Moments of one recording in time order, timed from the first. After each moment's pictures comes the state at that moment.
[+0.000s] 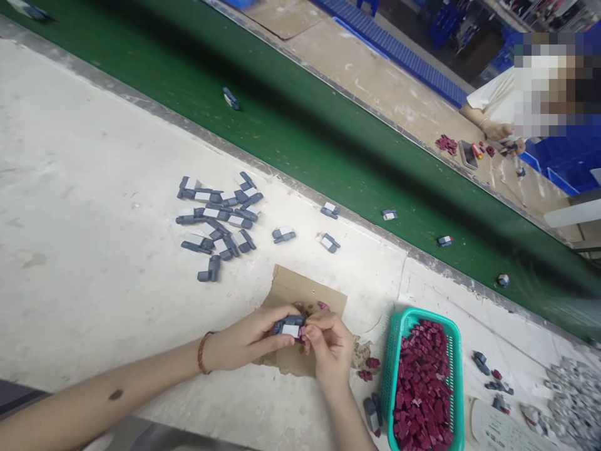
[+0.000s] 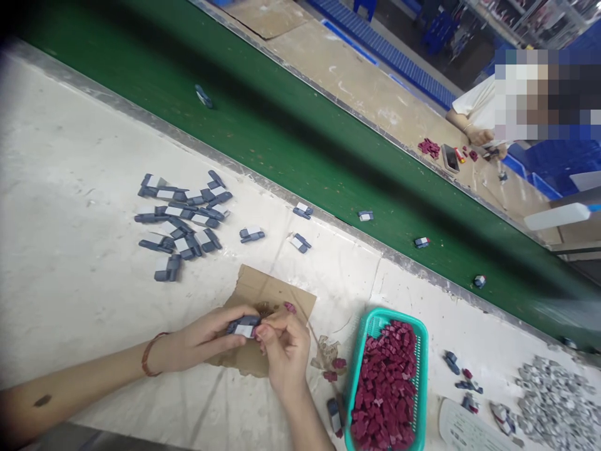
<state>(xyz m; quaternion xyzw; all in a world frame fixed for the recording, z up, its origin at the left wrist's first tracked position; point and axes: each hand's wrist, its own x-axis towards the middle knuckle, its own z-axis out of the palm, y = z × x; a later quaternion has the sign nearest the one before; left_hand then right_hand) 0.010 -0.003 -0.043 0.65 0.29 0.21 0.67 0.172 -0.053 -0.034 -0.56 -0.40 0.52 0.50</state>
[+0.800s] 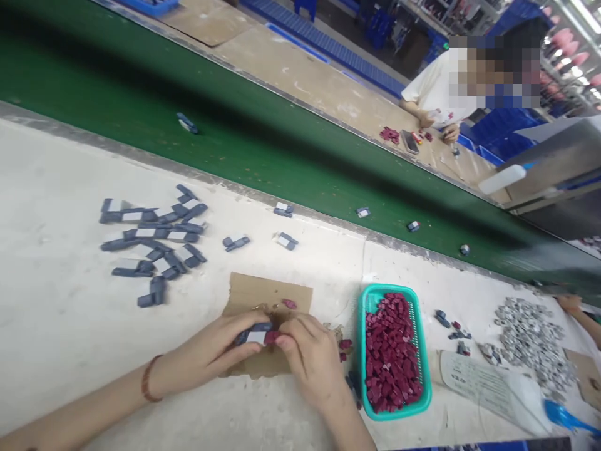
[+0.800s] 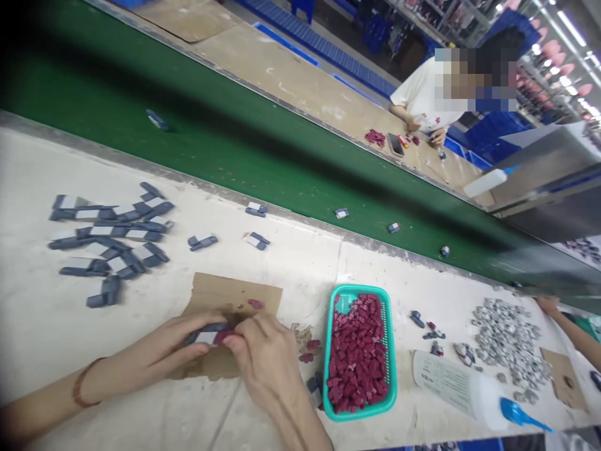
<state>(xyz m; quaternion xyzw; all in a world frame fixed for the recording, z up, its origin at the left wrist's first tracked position) 0.012 -0.003 -0.030 0.74 0.31 0.16 0.58 0.209 -0.067 0.014 -0.59 -0.71 0.26 0.26</state>
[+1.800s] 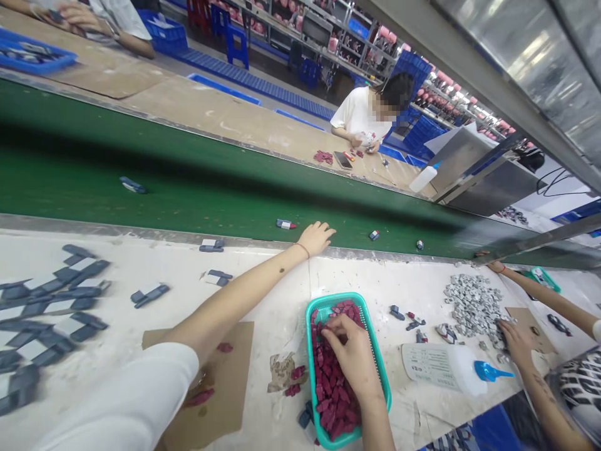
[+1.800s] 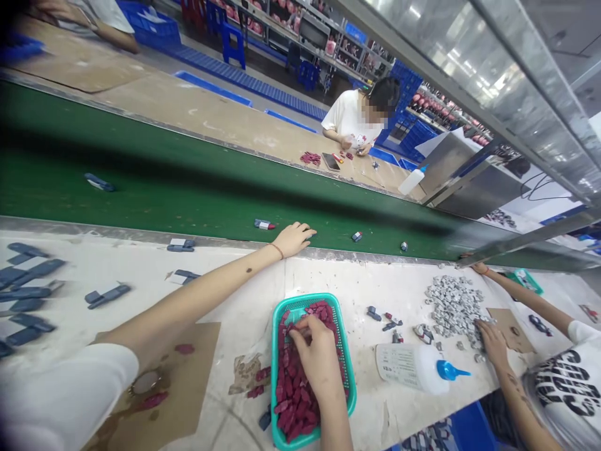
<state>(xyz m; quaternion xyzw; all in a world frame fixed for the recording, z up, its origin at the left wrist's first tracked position) 0.331 0.147 -0.025 0.90 0.28 0.17 0.28 0.343 -0.109 0.008 -0.76 -0.46 0.26 0.38</state>
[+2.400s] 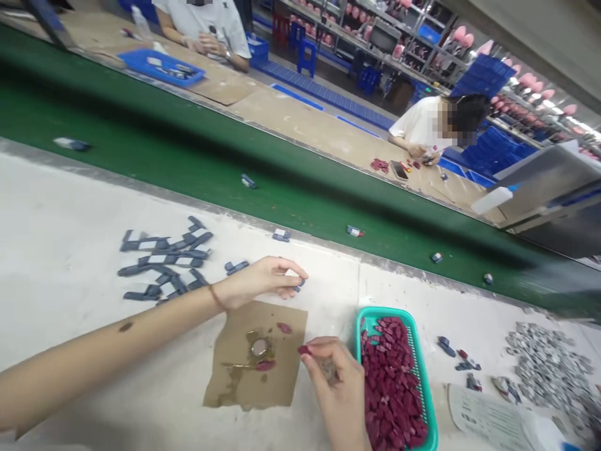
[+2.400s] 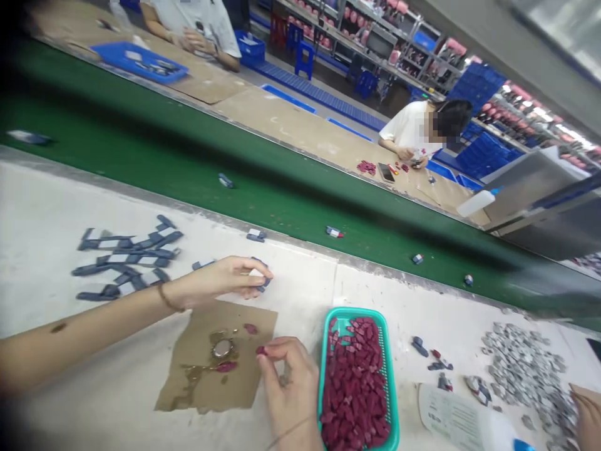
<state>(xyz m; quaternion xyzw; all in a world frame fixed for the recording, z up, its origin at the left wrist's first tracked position) 0.088 0.094 0.014 0.52 0.37 0.15 0.75 0.234 -0.086 0.011 -0.65 -0.51 0.30 0.47</state>
